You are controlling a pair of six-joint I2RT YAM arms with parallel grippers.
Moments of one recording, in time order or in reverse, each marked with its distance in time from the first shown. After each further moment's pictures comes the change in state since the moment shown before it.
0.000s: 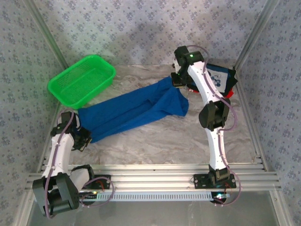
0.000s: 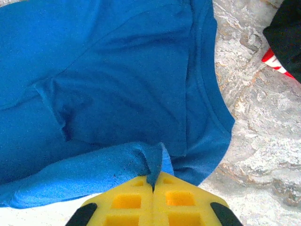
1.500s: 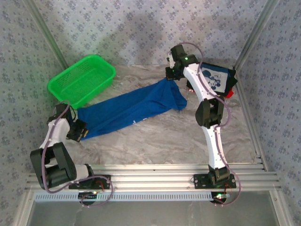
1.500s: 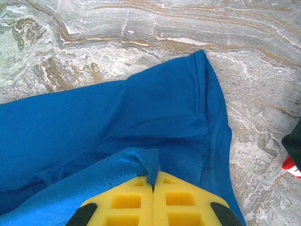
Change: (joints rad) left arm 0.100 0.311 0.134 0.135 0.042 0.042; right arm -0.003 0.105 0.023 0.330 -0.018 -0.015
